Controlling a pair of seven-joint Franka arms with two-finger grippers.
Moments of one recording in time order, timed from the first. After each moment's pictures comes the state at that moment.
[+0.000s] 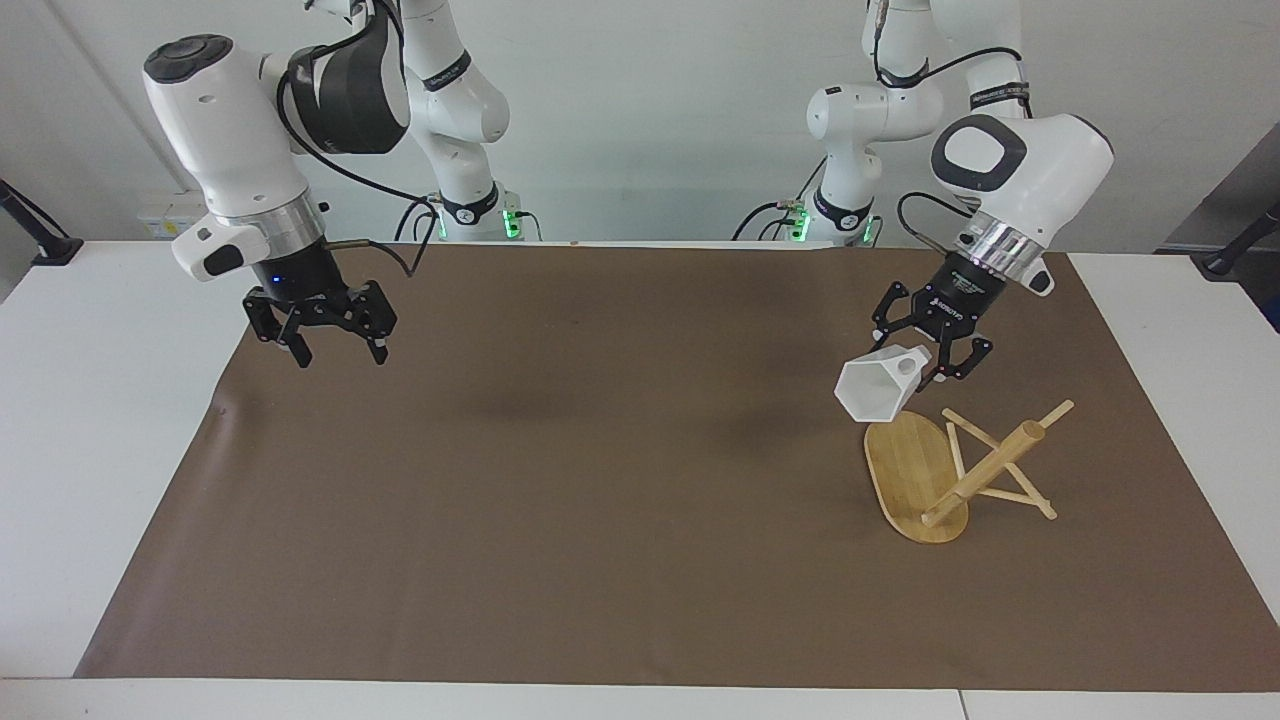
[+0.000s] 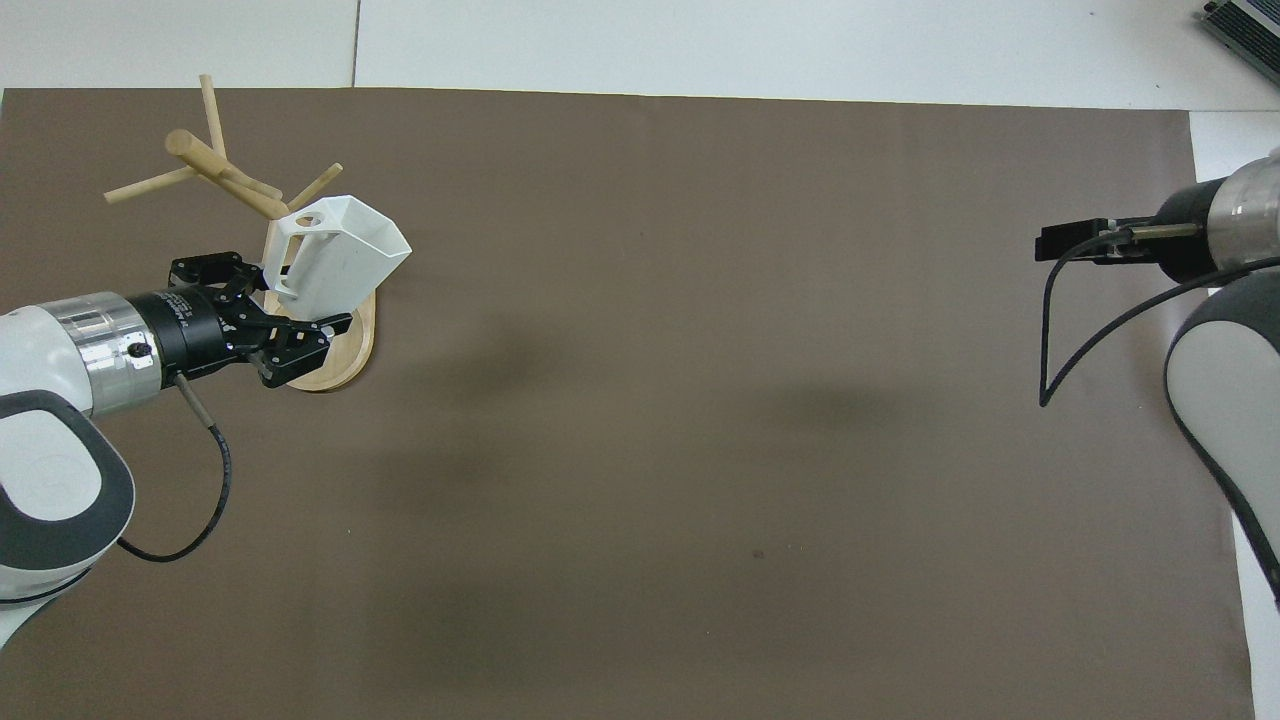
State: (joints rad) left arm 0.03 -0.12 -0.16 -2.22 -0.82 2.47 -1.95; right arm -0.39 0.05 0.37 -1.73 0.00 2.00 -0.01
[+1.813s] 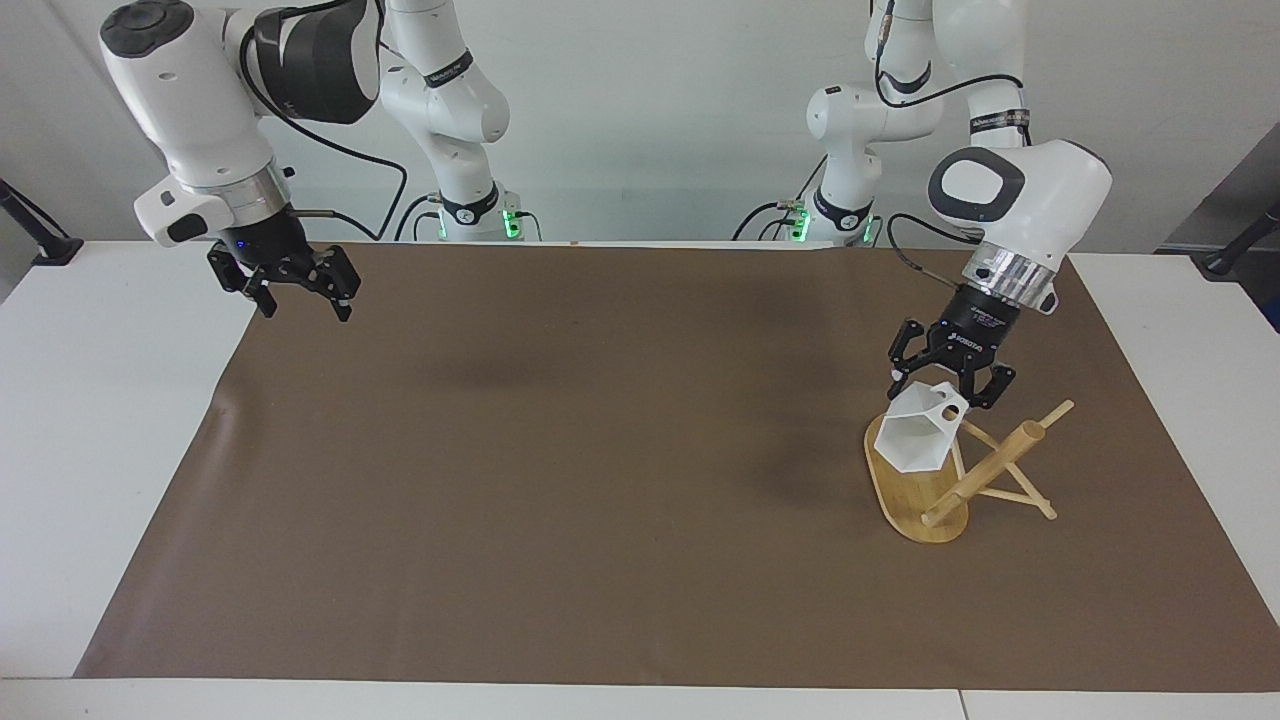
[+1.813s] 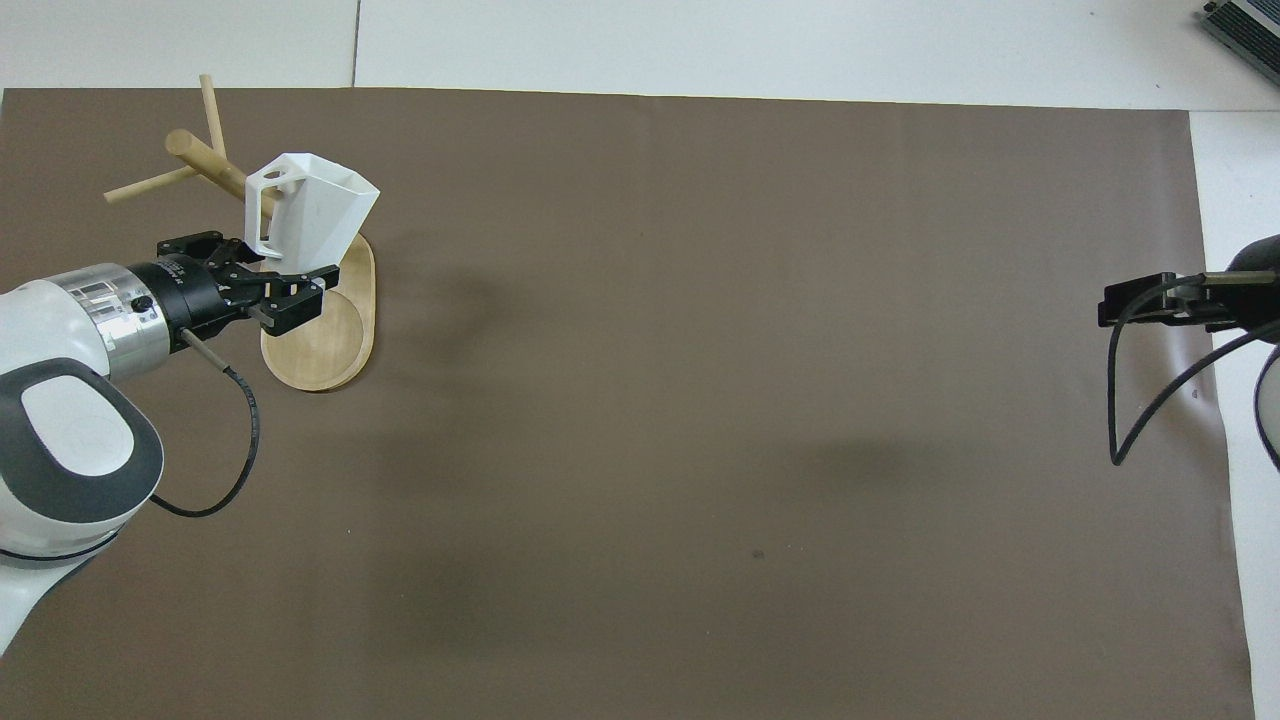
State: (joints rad) left arm 0.02 -0.03 -0.15 -2.18 -0.82 2.62 -2.15; right arm -0.39 -0.02 0.31 -1.72 -0.02 1.75 -0.01
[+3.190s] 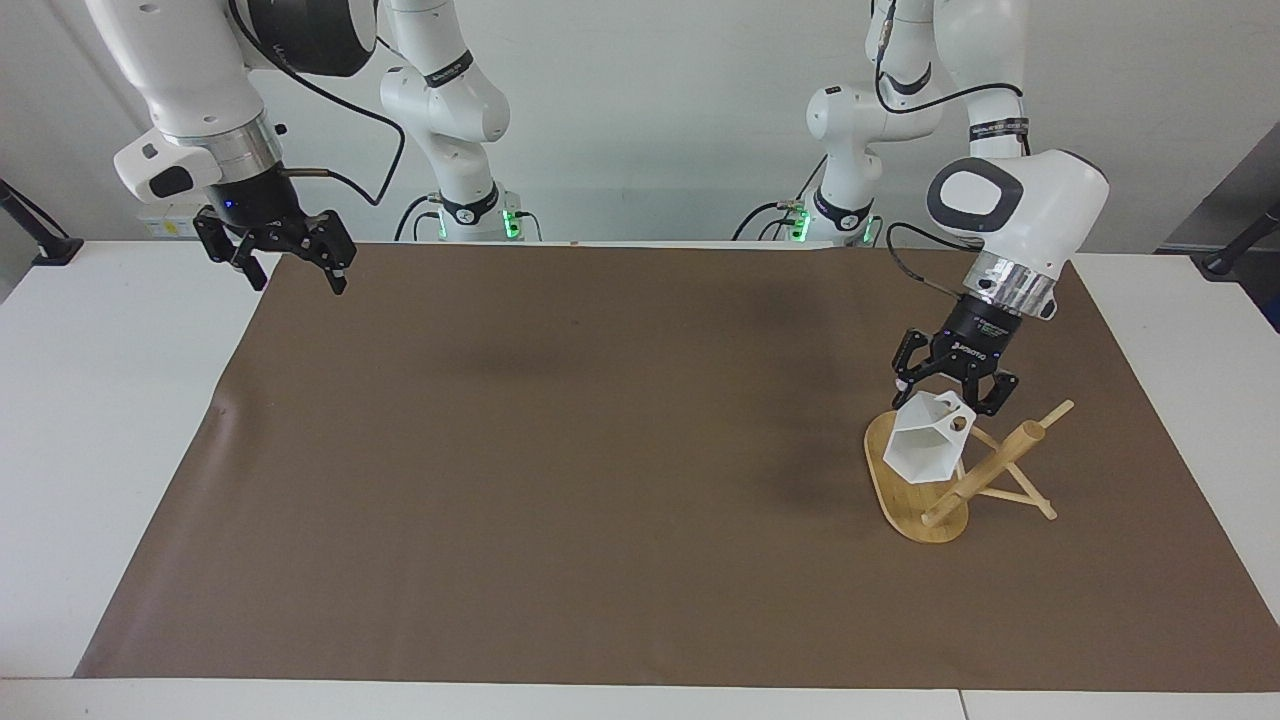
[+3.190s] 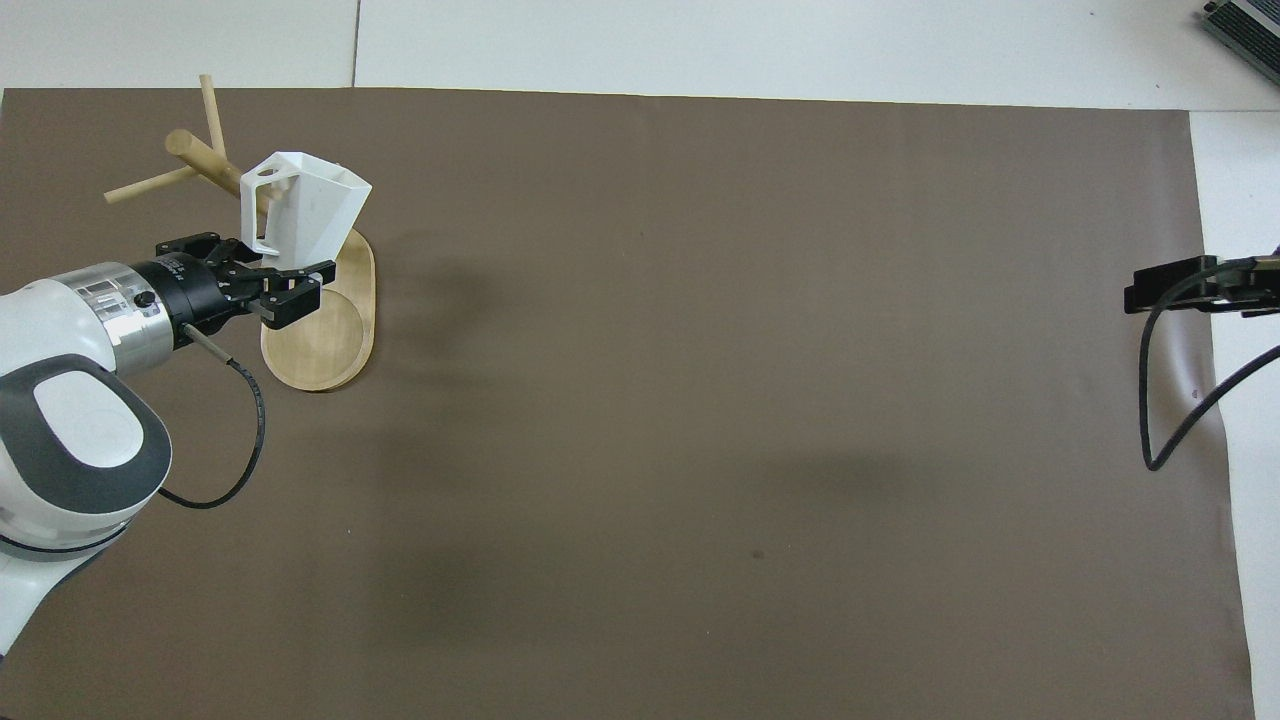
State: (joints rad) left arm 0.02 -0.01 -0.15 -2.18 -0.82 2.65 -2.18; right arm -0.37 -0.02 0.31 -1.62 -0.02 1.69 -0.01
